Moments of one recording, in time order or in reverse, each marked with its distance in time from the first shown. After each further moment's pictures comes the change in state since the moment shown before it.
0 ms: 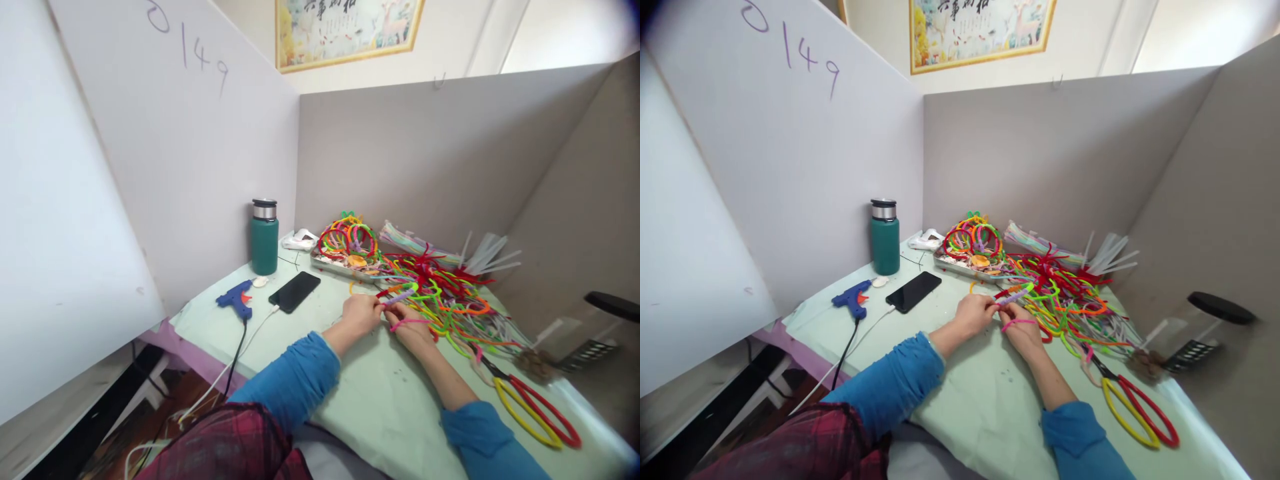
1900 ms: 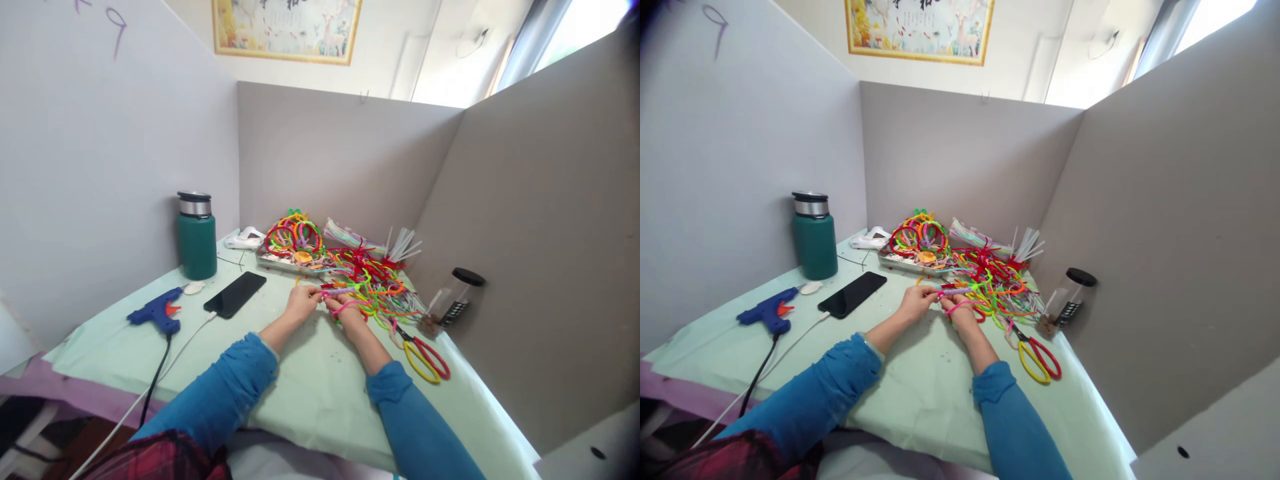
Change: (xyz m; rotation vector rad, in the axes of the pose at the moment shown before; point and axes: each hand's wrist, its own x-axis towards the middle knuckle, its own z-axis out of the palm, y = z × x) left_hand 0.013 -0.006 0.004 -0.474 0.026 -0.052; right_hand -0.002 -0.011 0.003 0.621 0.014 0.228
